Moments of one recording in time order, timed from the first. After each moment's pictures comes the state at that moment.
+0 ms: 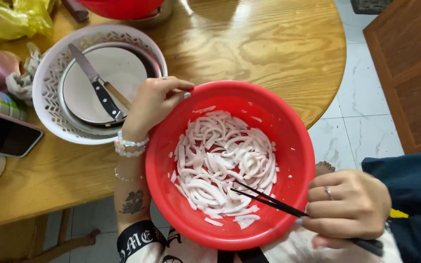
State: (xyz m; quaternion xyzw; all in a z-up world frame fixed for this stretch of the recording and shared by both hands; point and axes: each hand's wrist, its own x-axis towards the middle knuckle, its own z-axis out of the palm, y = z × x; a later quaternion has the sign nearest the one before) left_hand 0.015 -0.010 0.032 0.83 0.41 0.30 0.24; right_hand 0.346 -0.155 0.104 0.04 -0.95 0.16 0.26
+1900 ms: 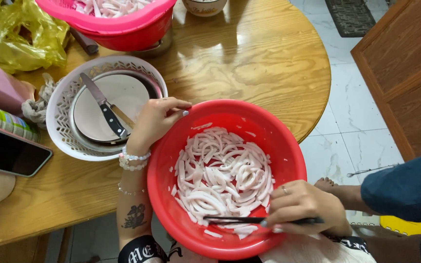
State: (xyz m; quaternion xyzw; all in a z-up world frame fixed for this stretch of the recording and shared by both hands) left_hand 0.015 -0.007 0.028 0.81 0.44 0.28 0.26; right_hand 0.327 -0.168 0.065 -0.06 -0.90 0.34 0.26
